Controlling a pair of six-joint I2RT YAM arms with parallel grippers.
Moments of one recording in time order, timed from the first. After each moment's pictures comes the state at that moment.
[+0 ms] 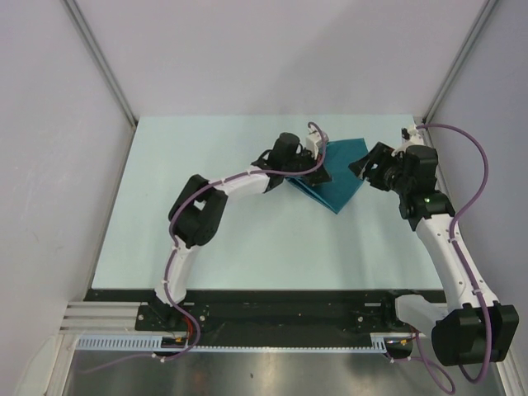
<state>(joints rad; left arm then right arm) -0.68 2.21 1.66 0.17 0.60 -0.22 0.08 1.07 0.97 -0.30 -0.26 0.55</state>
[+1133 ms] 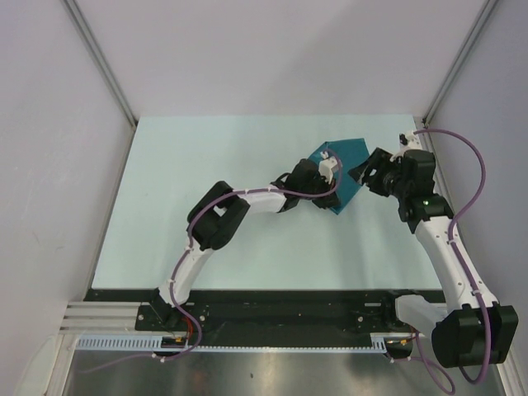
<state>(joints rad) -0.82 2.34 1.62 0.25 0.45 -0.30 0.08 1.06 0.93 -0.32 -0.26 0.55</state>
